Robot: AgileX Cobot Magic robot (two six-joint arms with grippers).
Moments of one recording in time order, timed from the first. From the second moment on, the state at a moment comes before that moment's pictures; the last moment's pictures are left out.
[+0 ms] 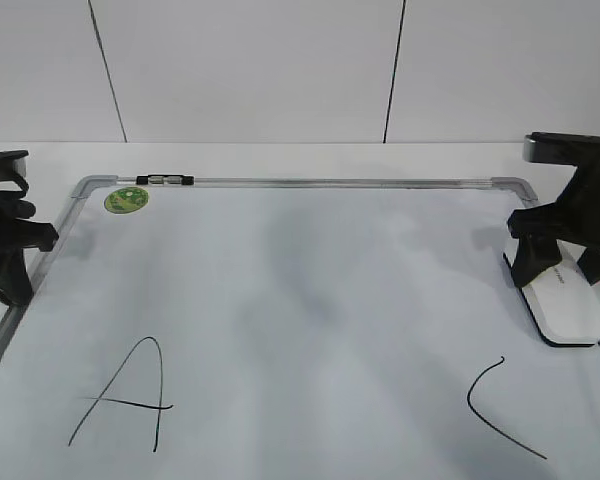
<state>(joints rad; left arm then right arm) -0.04 1.93 -1.22 -0.16 0.87 0.09 0.02 1.87 -1.25 0.12 0.91 -0.09</state>
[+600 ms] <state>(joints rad) -0.04 1.93 -1.22 -0.16 0.87 0.09 0.02 1.87 -1.25 0.12 0.91 -0.08</state>
